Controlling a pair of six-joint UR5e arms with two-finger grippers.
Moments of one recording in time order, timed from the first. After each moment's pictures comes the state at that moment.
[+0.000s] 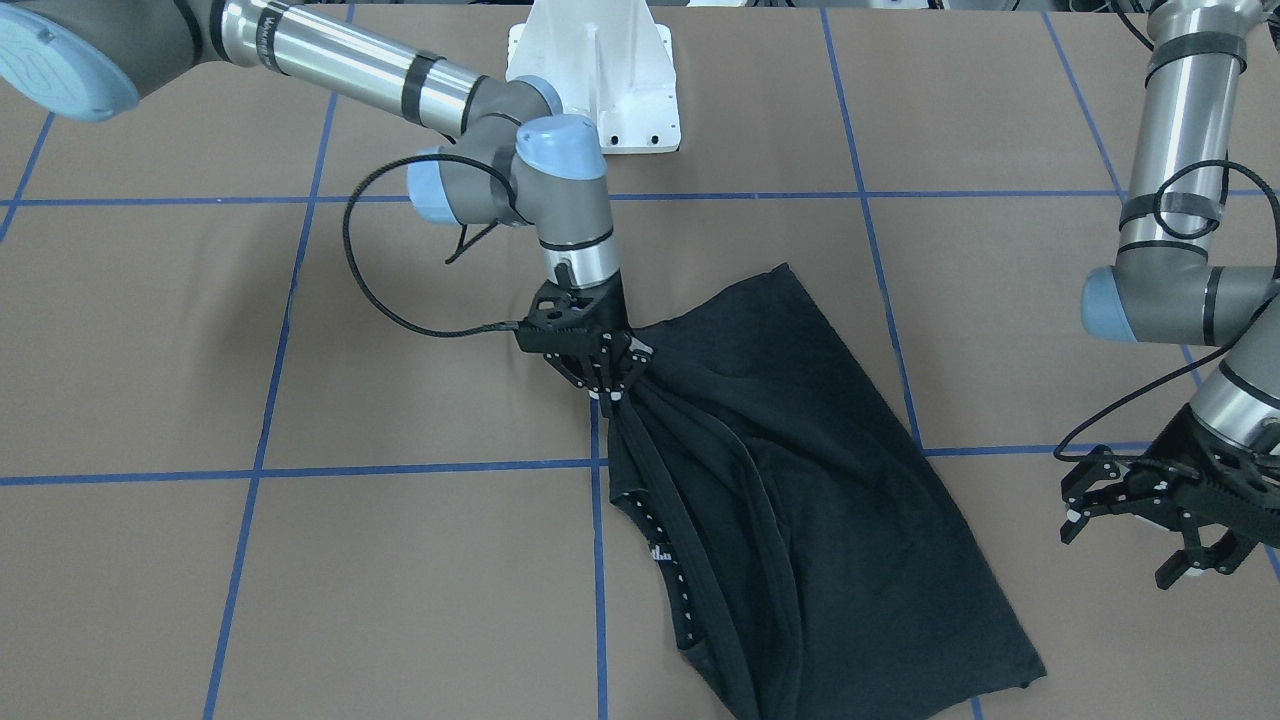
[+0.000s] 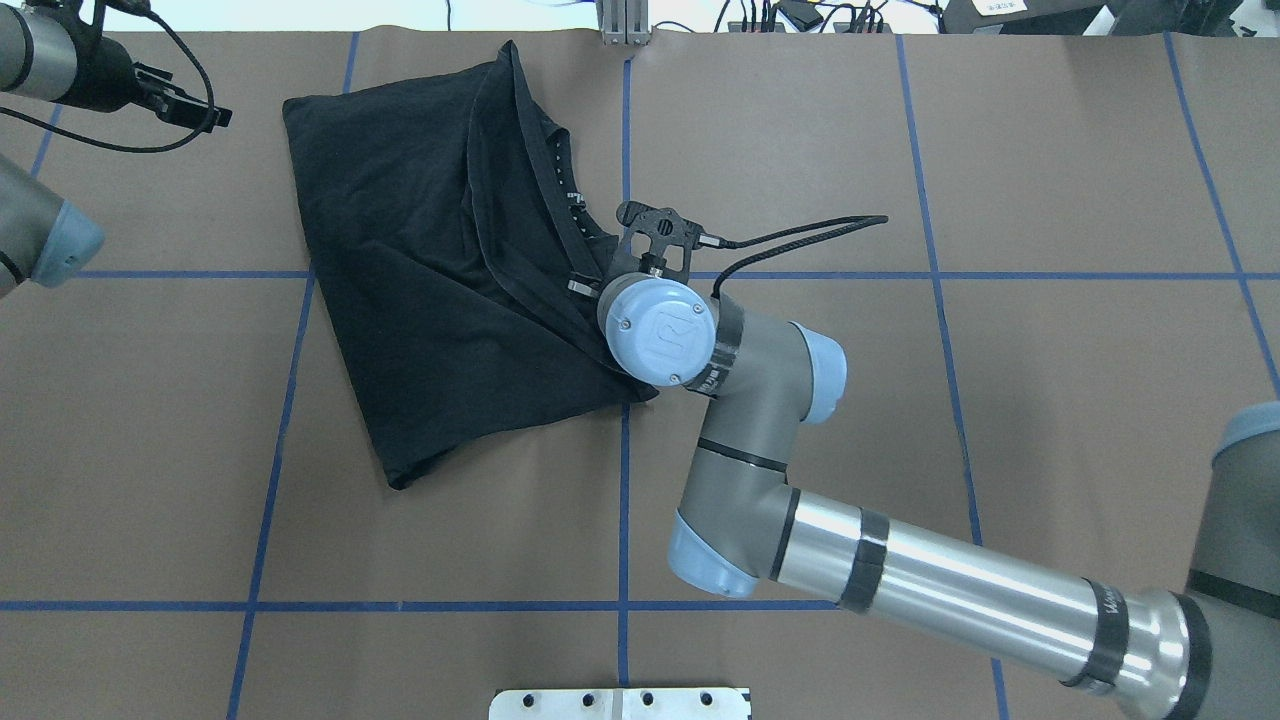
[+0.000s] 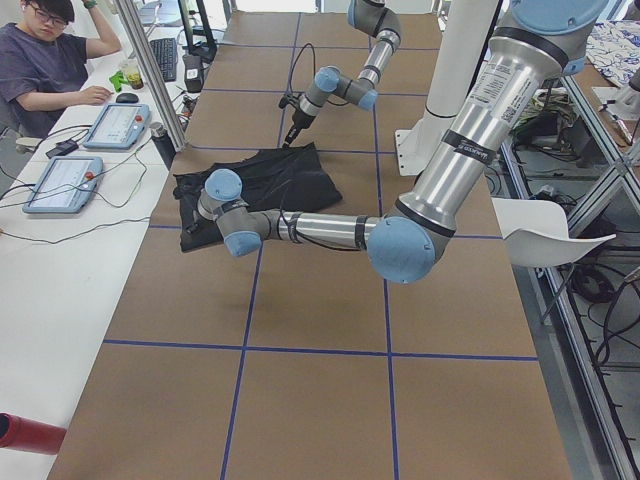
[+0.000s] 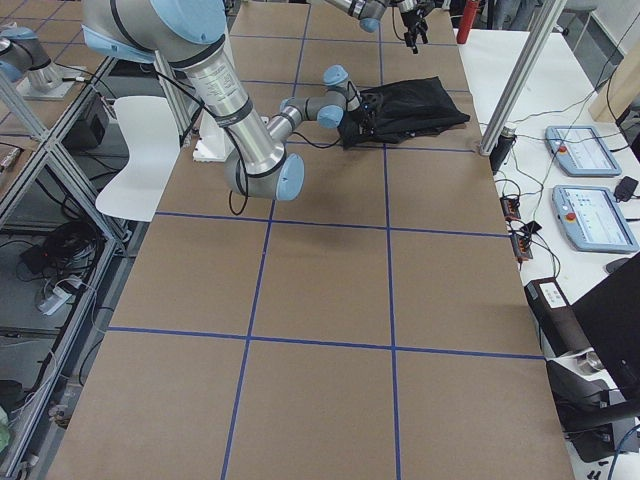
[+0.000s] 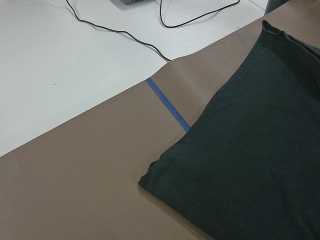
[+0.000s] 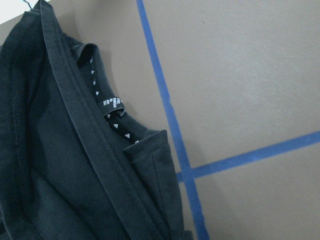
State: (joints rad) left arm -1.15 -2.06 -1.08 -2.62 -2.08 -0.37; right arm 0.43 -0.81 1.43 -1.16 1.39 1.56
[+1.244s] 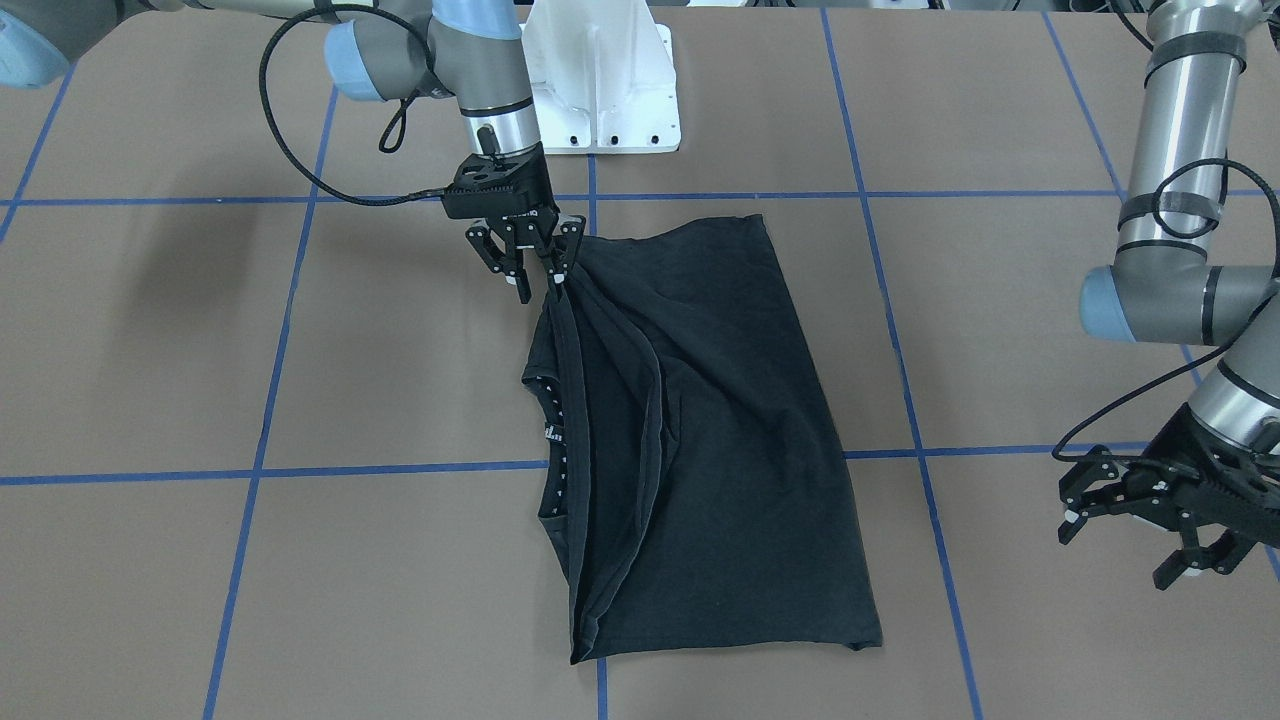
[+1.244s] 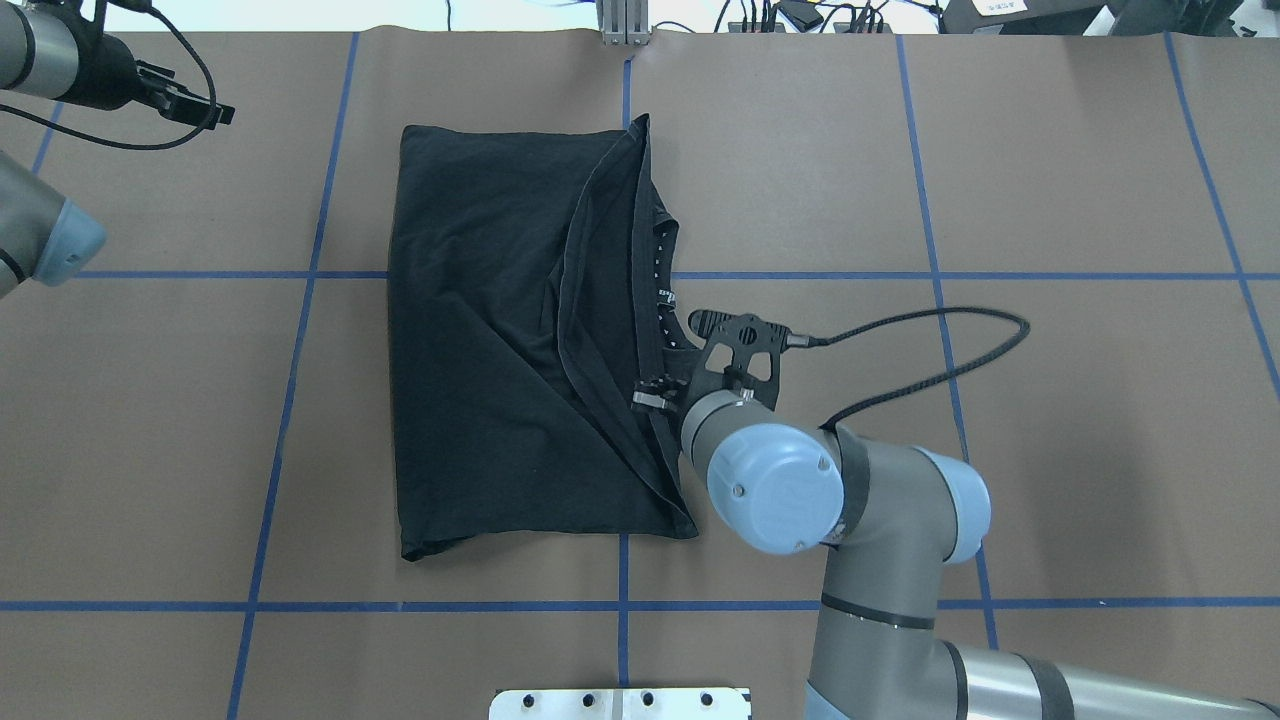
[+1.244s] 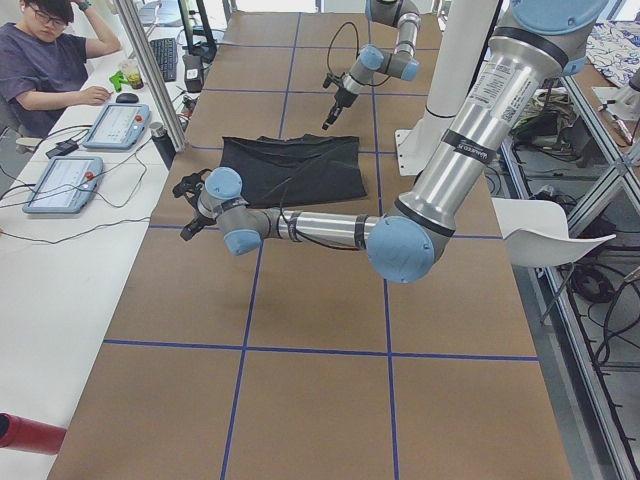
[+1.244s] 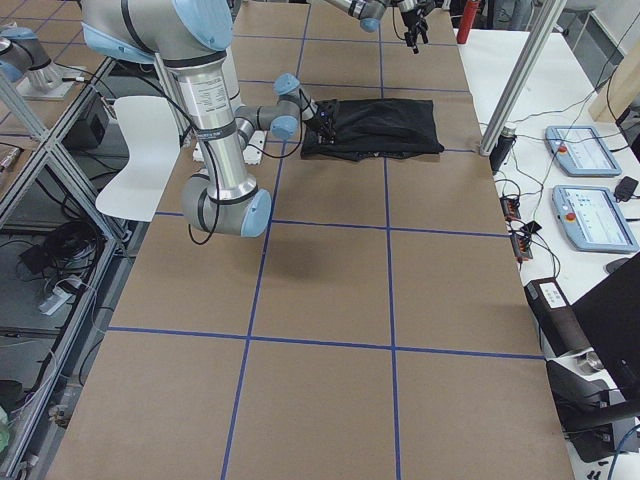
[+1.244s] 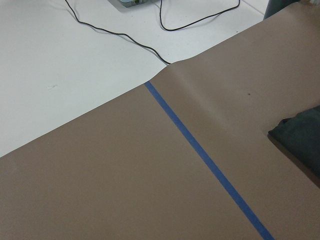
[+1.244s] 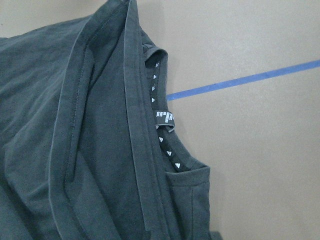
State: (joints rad) left arm -1.15 -2.06 -1.09 -2.62 -2.08 -0.38; right arm 0.33 -1.02 1.83 -1.41 1.30 1.51
